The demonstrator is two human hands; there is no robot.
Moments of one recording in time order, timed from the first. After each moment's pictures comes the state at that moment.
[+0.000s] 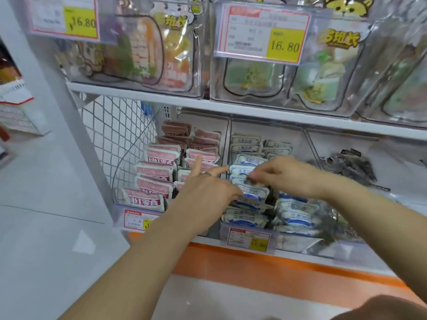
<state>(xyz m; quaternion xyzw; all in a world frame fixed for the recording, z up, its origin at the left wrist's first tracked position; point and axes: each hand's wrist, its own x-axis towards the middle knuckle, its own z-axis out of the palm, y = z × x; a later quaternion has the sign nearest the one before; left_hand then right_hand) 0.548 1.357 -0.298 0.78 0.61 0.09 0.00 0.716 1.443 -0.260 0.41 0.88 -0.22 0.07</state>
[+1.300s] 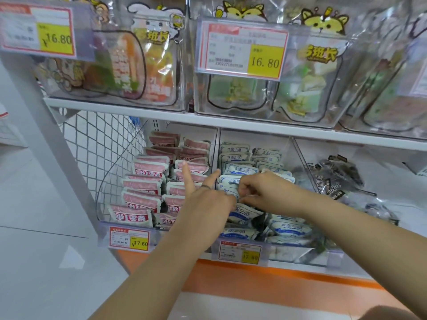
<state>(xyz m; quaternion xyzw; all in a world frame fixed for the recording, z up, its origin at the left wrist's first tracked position) 0.574 1.367 -0.306 0.74 0.67 0.03 -0.05 0.717 1.452 -0.284 0.38 0.91 -0.18 0.00</state>
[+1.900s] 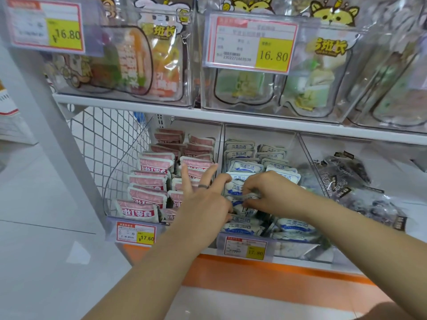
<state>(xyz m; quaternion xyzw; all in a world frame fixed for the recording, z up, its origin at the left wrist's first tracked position) 0.560 1.356 -0.308 0.76 0.64 0.03 -0.04 0.713 1.444 -0.291 0.38 0.91 -0.17 -0.01</state>
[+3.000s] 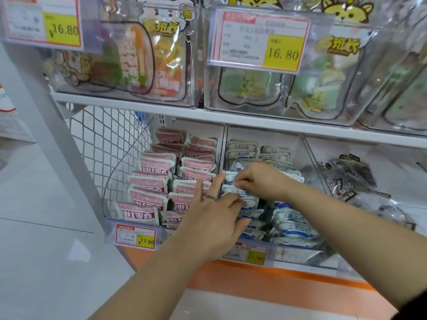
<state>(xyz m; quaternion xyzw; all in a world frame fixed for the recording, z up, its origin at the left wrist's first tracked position) 0.561 1.356 -0.319 0.79 0.62 0.02 0.02 0.687 1.480 -0.297 0.38 0.91 -0.16 0.01</state>
